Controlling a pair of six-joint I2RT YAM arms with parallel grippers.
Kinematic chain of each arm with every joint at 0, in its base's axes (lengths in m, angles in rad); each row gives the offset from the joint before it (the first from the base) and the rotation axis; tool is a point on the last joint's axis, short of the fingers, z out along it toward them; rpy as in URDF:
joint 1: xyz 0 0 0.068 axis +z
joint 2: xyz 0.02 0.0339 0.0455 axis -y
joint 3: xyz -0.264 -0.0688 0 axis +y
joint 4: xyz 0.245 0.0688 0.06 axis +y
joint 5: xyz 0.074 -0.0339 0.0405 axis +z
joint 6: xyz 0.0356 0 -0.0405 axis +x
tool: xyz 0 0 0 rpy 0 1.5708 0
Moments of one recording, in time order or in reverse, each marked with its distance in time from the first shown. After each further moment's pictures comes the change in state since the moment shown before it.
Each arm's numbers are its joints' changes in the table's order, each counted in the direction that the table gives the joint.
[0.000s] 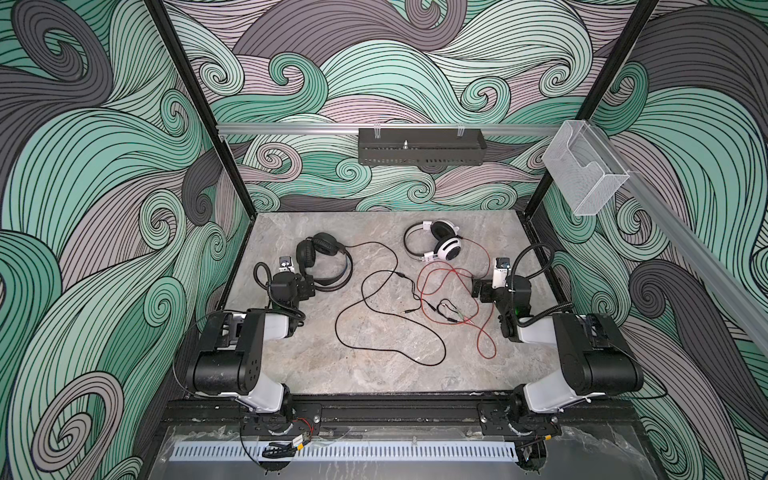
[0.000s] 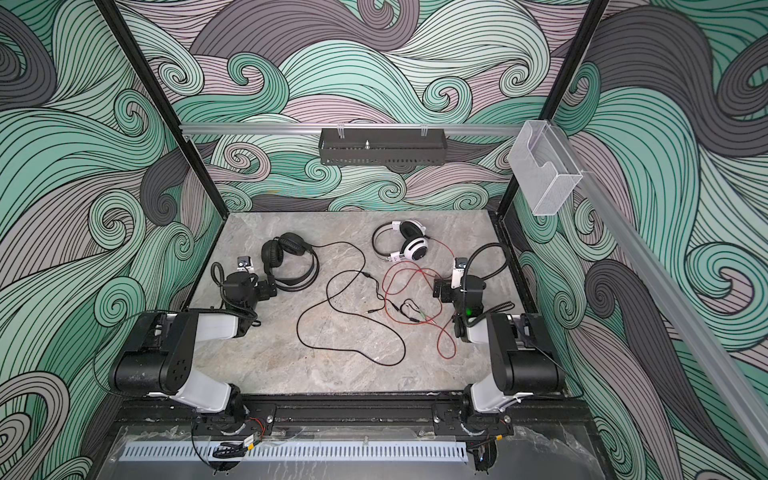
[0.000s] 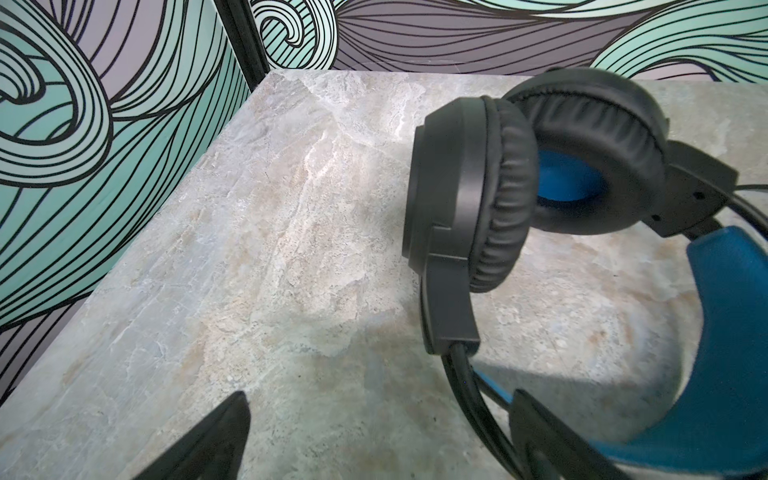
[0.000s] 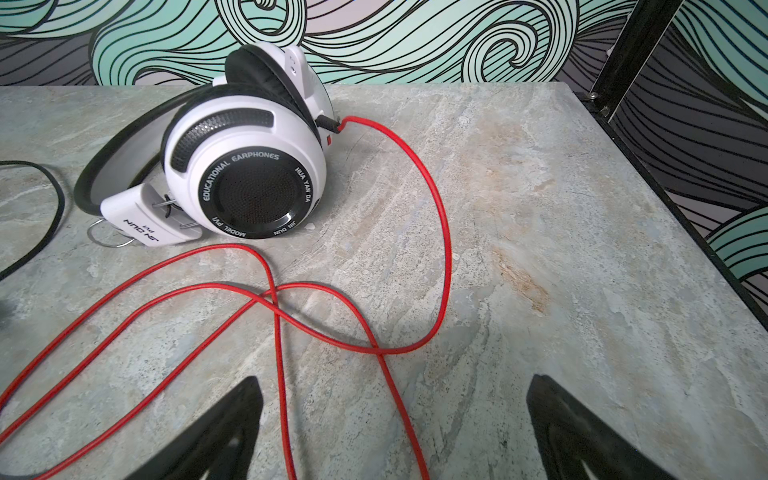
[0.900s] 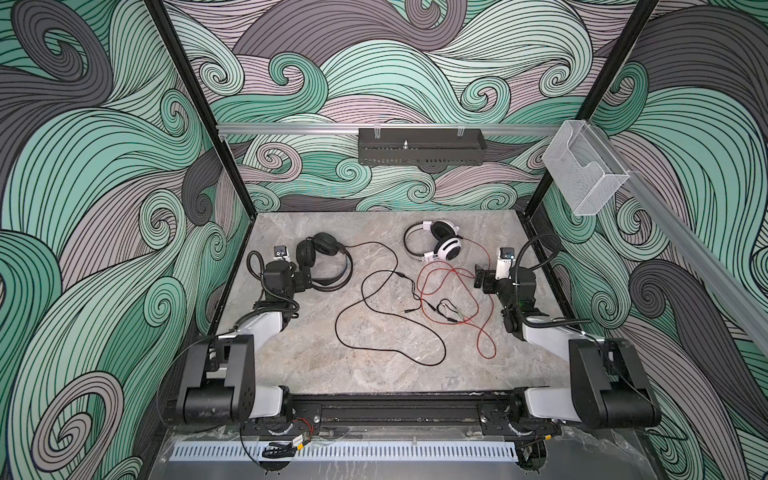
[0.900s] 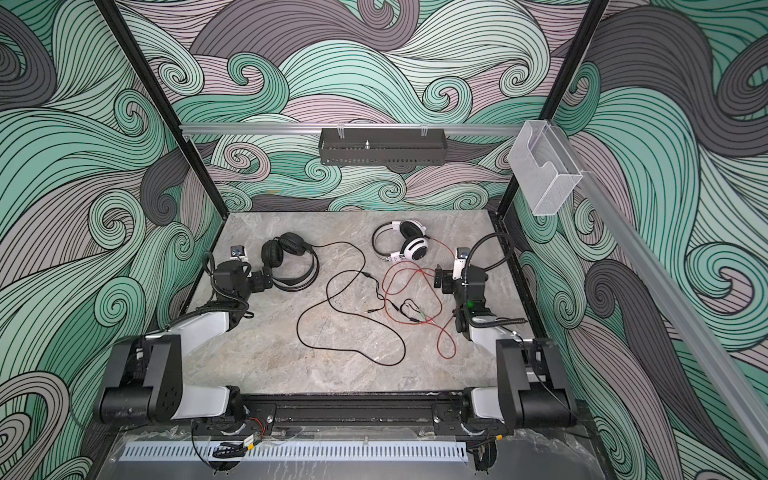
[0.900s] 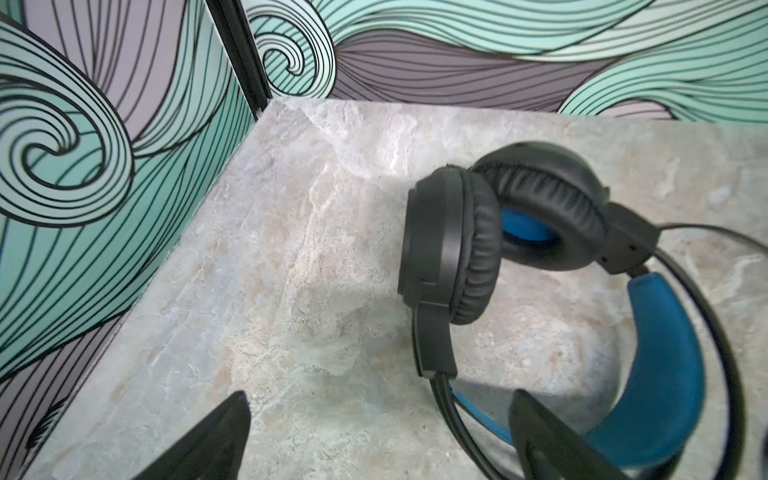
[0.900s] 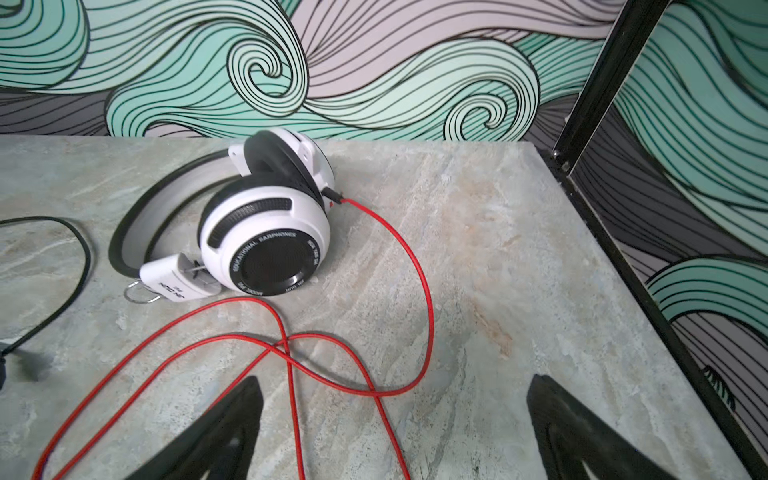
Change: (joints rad) left arm 0.024 0.213 -0.130 0.350 -0.045 -0.014; right arm 0.058 0.214 -0.084 0.230 -0.101 -0.012
